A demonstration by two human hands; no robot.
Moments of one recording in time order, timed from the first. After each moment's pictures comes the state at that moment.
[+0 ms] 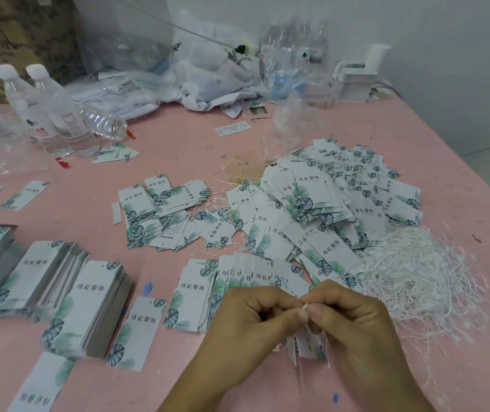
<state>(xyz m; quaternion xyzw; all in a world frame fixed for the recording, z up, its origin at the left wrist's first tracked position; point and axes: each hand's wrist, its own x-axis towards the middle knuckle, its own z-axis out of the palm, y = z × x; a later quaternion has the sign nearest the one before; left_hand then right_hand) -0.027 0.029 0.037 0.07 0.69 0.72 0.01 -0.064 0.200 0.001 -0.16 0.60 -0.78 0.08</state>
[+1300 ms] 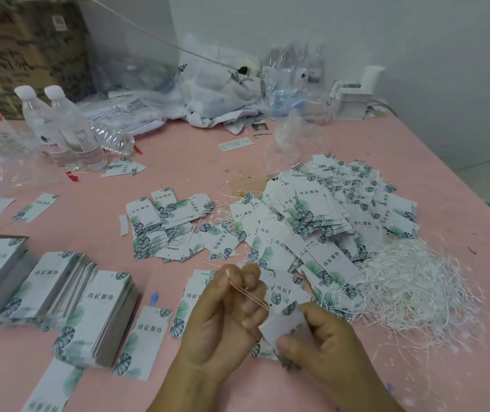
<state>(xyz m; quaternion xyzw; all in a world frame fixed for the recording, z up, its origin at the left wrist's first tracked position) -0.039 0.011 0.027 0.09 0.20 0.97 0.06 -0.048 0.183 0.007 -0.14 0.74 -0.64 0.16</state>
